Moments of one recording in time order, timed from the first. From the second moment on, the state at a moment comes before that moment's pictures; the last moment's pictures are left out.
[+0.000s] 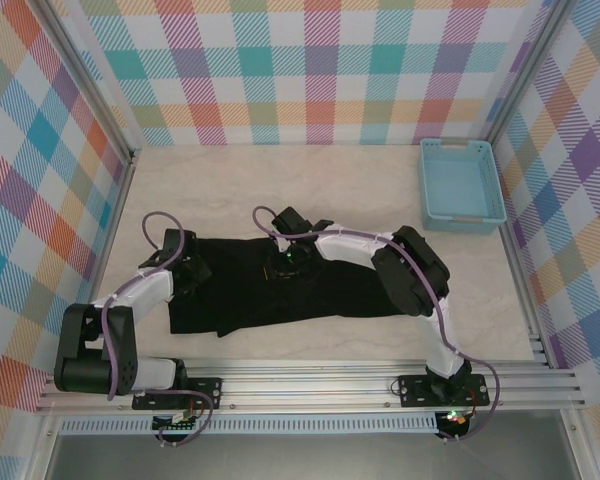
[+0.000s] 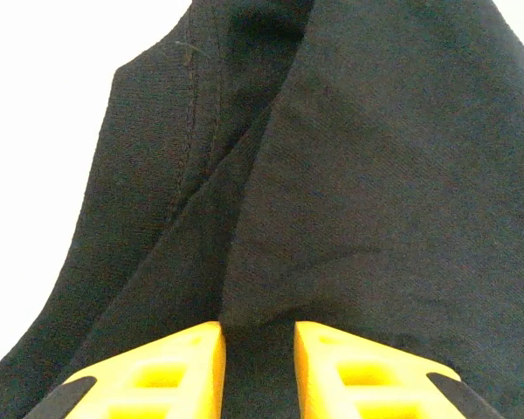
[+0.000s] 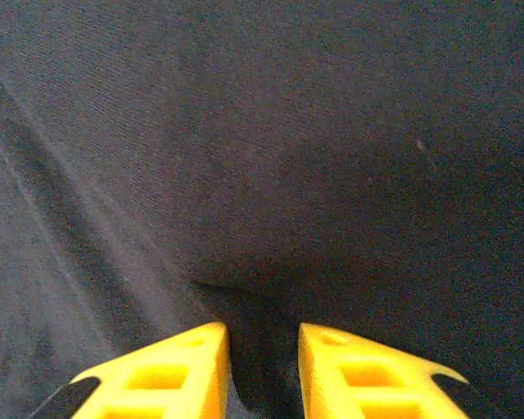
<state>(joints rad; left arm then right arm) -0.07 1.35 0.61 -0.34 -0.05 -0.65 0.83 2.12 1.48 -0.47 -0.36 0.57</state>
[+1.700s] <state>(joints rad) -0.18 1.19 0.65 -0.37 0.07 -0.68 0.73 1.70 1.18 -0.57 -0.15 0.42</state>
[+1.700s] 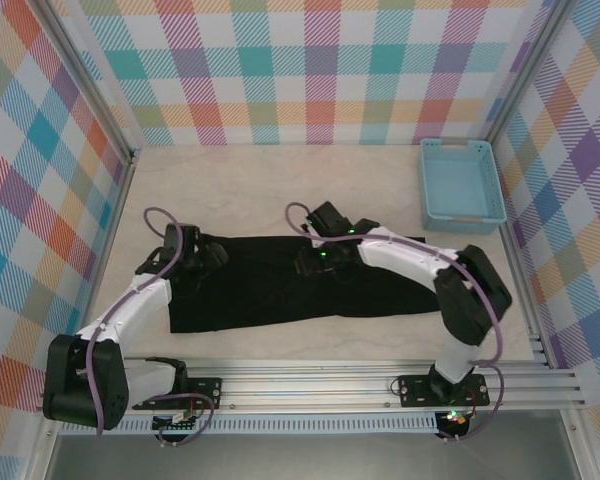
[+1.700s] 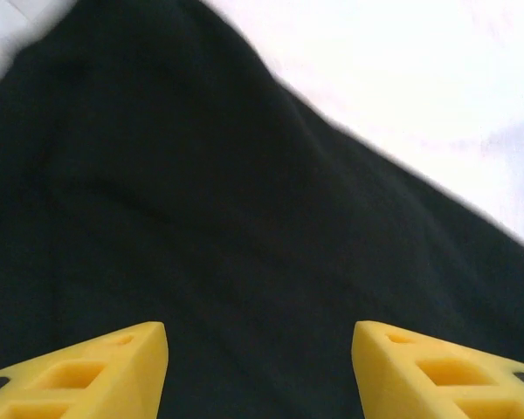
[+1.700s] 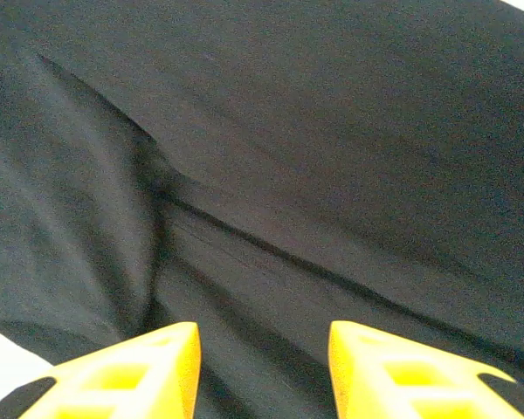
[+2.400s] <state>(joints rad) -0.31 1.49 0.70 -0.27 0.23 -0.65 0.20 1.73 1.14 -0.66 -0.03 0.32</state>
